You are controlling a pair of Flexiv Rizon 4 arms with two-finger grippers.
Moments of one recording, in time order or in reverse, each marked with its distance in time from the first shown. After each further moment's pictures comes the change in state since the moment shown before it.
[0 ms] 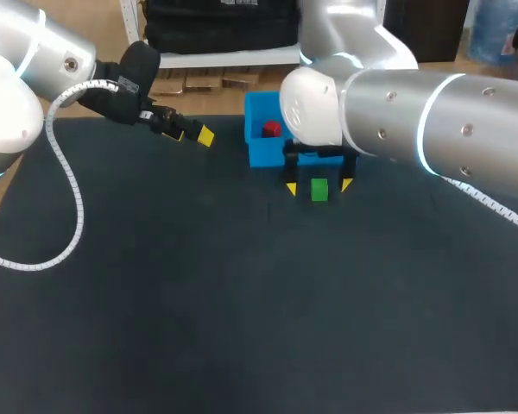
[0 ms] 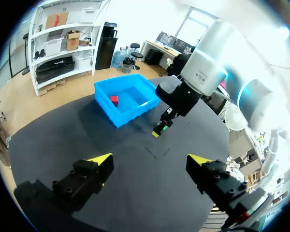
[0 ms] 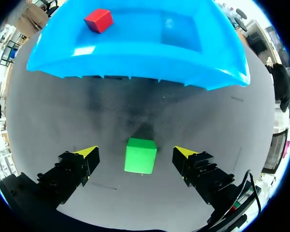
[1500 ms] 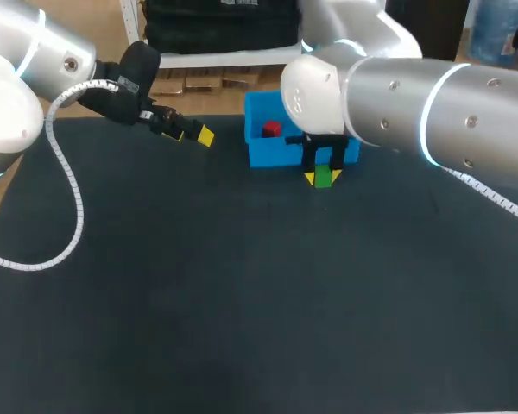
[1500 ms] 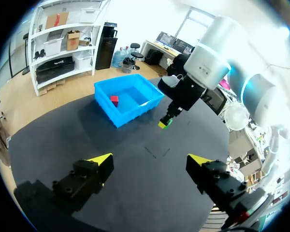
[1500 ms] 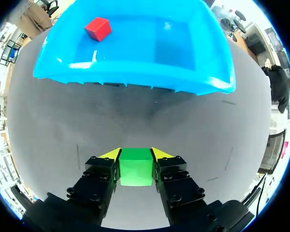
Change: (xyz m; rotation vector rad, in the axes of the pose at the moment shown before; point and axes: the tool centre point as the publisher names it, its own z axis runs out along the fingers) left arm 0.000 0.000 0.000 0.000 0.000 0.000; right arm -0.004 -0.006 -0.024 0.017 -0.009 -0.007
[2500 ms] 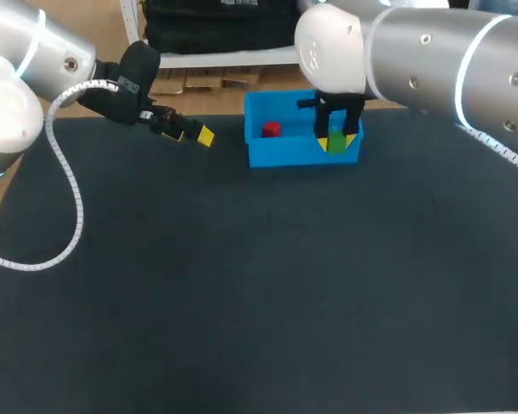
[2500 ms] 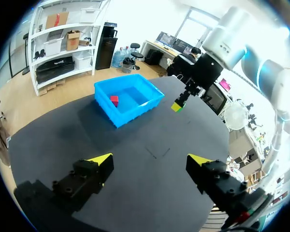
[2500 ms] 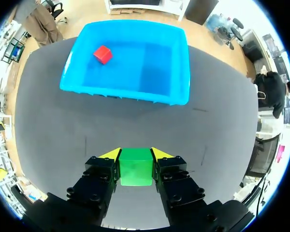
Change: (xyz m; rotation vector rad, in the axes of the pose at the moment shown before) left arm 0.000 0.000 0.000 0.000 0.000 0.000; right arm -0.003 -0.018 -0.074 0.019 -0.052 -0.032
